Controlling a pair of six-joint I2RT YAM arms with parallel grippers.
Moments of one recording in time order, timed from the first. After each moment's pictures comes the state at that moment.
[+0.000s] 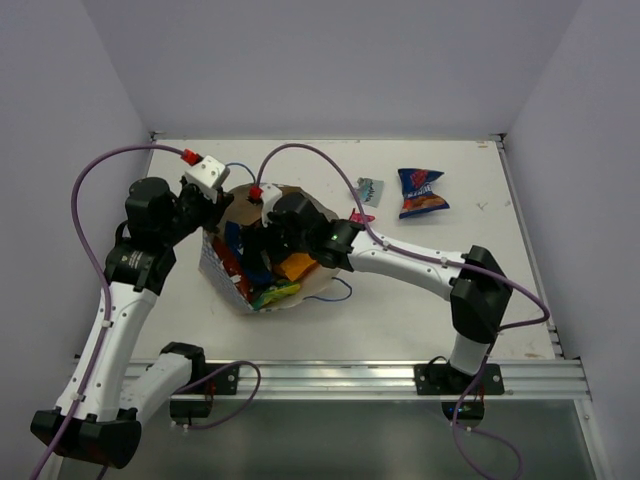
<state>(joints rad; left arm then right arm) -0.18 0.90 1.06 -0.44 0.36 0.24 1.03 1.78 1.46 -0.21 -0.12 0.36</state>
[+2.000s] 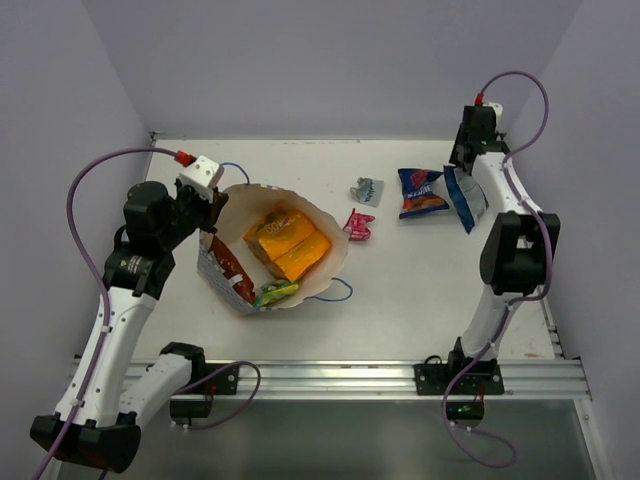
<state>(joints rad) -0.18 0.88 1.04 -0.43 0.29 0.19 -0.03 1.93 1.68 -0.45 0.39 0.19</state>
